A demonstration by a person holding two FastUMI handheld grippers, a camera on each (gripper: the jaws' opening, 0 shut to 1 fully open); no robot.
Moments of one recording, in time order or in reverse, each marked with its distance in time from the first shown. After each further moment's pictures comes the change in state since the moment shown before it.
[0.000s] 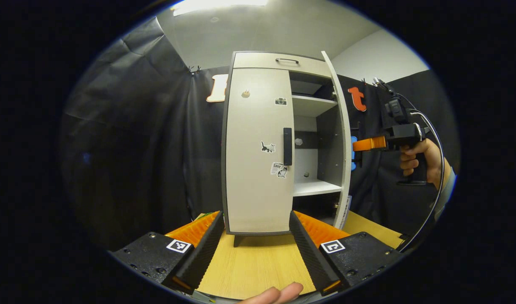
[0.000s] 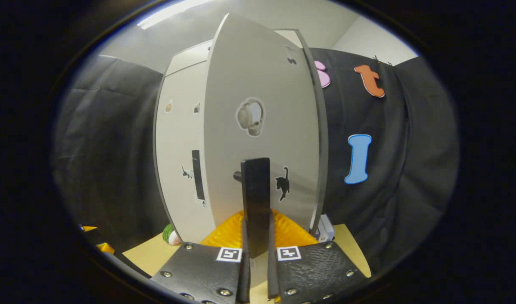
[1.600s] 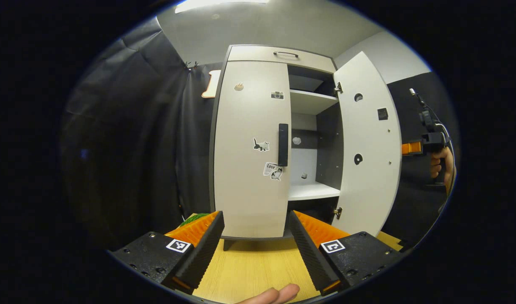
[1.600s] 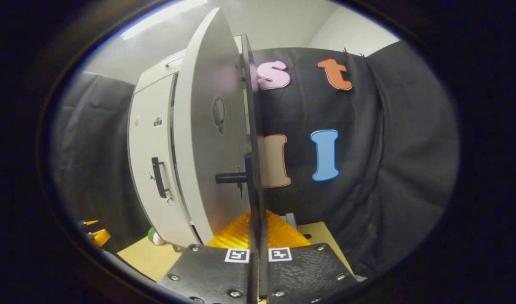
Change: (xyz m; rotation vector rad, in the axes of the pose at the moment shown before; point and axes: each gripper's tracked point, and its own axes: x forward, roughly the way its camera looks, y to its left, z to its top) left arm 0.061 -0.016 0.000 -0.024 0.012 0.010; right arm -0.029 -0.098 -0.004 0.107 -0.030 -0.050
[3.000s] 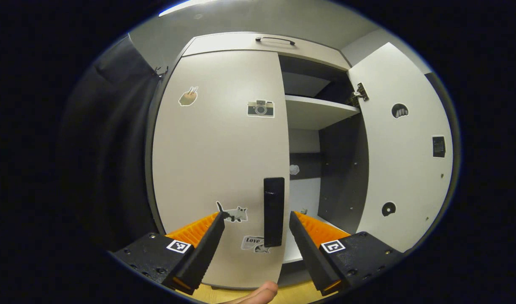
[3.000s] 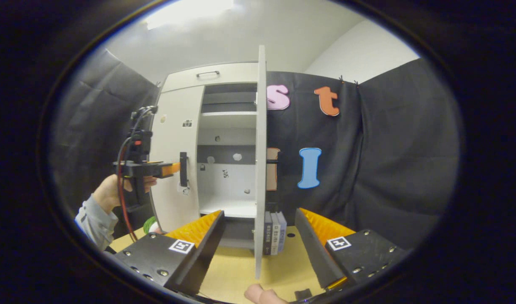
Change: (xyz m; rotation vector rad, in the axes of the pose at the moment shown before) left arm 0.225 -0.050 0.124 0.052 -0.053 -0.052; right arm -0.147 0.055 -0.020 -0.135 -0.109 -0.111
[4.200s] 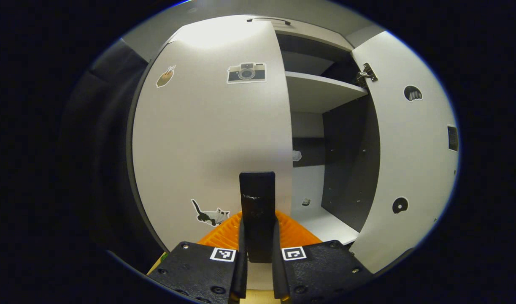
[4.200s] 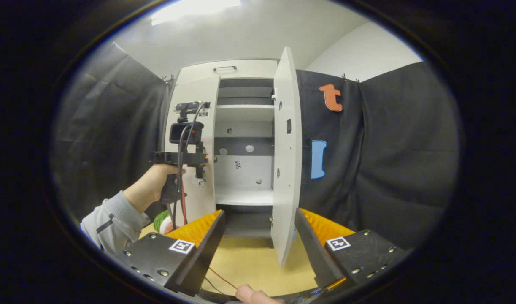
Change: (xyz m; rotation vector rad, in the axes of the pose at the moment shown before) left arm 0.022 -0.016 -0.023 0.004 0.093 0.001; right arm -0.041 0.070 -0.024 -0.002 0.049 -0.035
